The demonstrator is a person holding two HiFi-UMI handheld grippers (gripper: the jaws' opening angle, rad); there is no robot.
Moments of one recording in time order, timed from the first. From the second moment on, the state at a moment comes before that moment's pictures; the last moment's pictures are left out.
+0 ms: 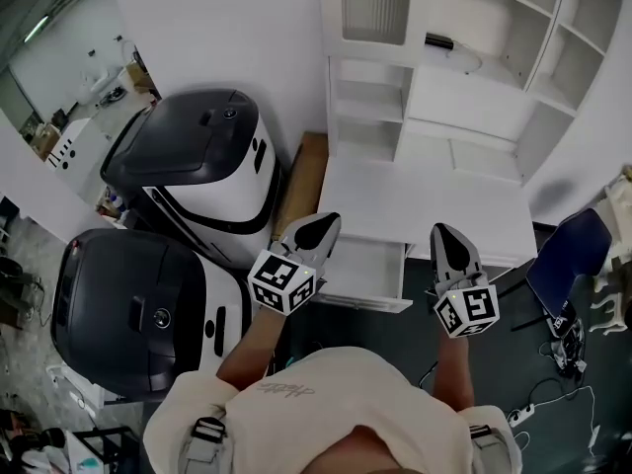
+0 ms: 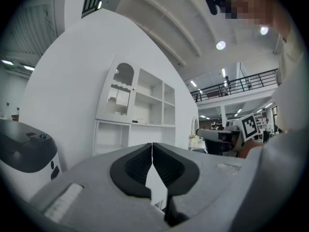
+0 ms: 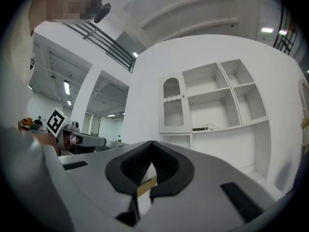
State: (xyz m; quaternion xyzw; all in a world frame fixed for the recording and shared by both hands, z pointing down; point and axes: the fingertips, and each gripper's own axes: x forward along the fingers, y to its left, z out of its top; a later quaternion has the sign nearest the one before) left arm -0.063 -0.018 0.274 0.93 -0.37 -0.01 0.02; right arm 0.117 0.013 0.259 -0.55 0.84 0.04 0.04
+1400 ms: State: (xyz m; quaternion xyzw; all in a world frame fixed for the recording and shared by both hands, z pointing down) left arm -0.115 -0.033 0.321 0.90 -0.43 0.03 0.03; right arm 0.079 0.015 0.268 -0.52 0.85 0.03 0.02
